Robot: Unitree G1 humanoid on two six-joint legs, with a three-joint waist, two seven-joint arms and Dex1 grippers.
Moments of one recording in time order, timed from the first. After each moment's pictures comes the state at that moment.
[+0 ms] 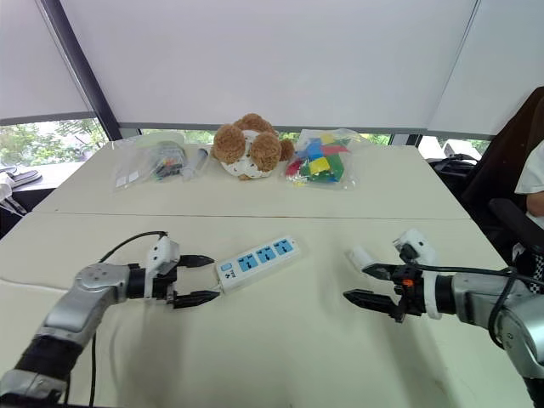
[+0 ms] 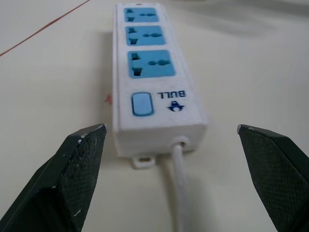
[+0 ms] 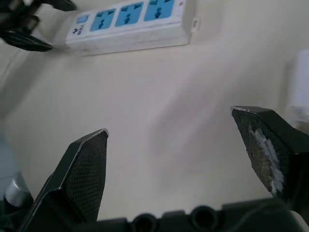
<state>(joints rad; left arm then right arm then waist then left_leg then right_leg) -0.43 0.59 -0.07 0.28 -0.28 0.09 -1.18 -0.14 -0.95 -0.25 -0.39 0.73 0.95 0.89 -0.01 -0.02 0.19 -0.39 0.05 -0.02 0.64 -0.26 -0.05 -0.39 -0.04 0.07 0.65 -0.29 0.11</state>
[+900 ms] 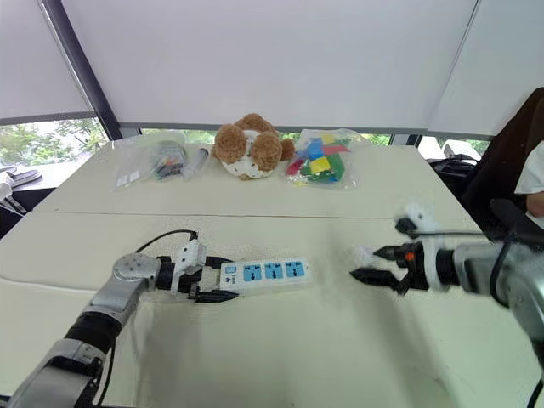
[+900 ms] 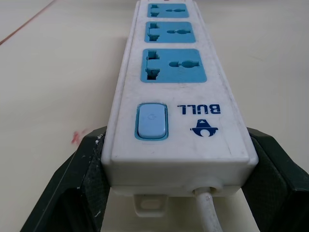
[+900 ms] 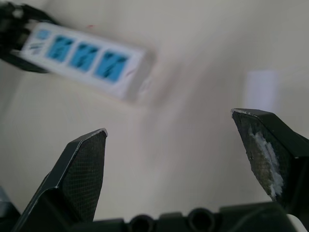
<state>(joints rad) -0.62 0.53 -0.18 0.54 -0.17 -0.18 -1.40 -0.52 -1.15 -0.10 -0.22 0.72 1.20 0.81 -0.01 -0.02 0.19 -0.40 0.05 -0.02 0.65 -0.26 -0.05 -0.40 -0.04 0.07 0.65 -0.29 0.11</state>
